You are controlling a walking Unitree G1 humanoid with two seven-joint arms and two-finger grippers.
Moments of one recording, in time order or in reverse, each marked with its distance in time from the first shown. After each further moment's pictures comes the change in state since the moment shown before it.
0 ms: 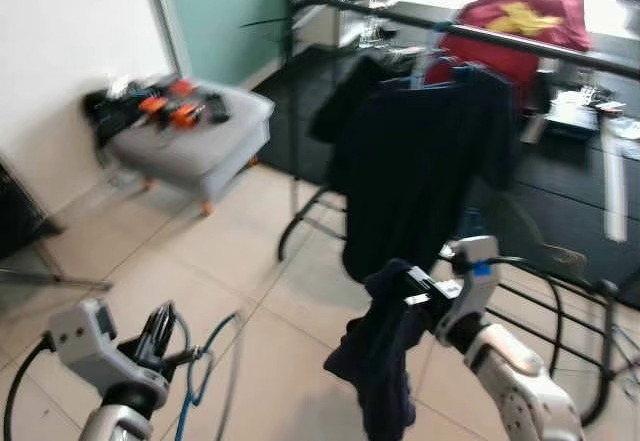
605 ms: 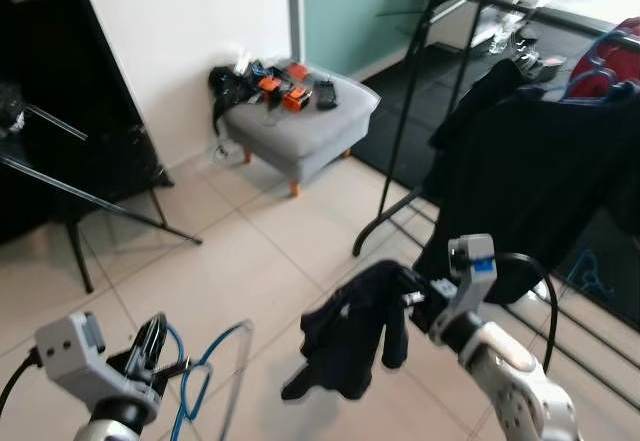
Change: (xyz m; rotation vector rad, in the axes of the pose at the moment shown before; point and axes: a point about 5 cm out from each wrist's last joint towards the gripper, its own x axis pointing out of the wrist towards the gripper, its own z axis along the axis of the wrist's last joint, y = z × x) left arm -0.001 -0.004 0.002 -0.021 0.010 -0.022; right arm -0.004 -0.007 0.003 0.061 0.005 -0.006
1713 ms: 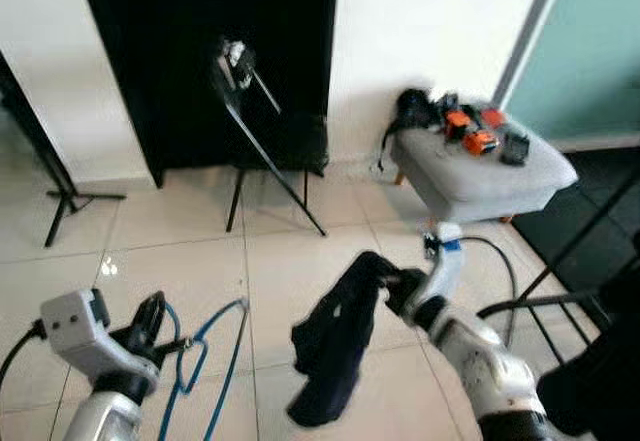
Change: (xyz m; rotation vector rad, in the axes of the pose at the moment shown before) left arm 0.014 0.012 -0.009 0.090 0.018 0.045; right arm 0.045 0.008 -0.017 0.068 0.051 0.078
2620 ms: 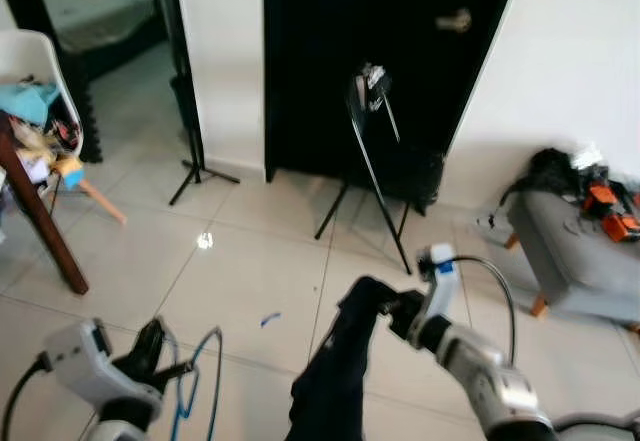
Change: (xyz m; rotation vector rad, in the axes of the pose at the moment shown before) left arm -0.009 0.001 -0.009 -0.055 -0.067 0.023; right arm -0.005 -0.010 -0.014 -0.004 0.052 0.034
